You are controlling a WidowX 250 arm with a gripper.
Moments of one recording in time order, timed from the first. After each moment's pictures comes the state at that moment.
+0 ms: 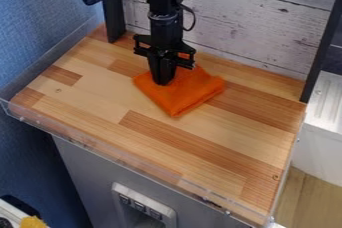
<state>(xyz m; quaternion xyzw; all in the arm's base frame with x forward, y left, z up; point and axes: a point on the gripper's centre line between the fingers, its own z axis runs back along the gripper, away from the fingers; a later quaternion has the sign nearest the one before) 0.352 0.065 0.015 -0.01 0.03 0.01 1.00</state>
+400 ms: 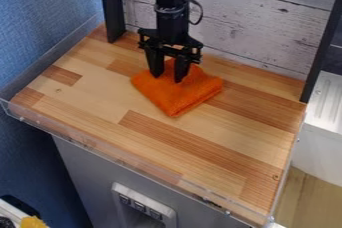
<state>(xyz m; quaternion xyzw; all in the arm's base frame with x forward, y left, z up) 0.355 0.052 0.030 0.00 0.02 0.02 1.00</state>
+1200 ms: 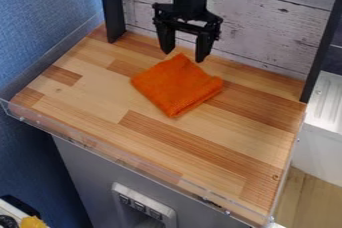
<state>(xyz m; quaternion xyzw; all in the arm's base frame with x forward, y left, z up) 0.373 0.035 0.067 0.00 -0.01 0.01 1.00</state>
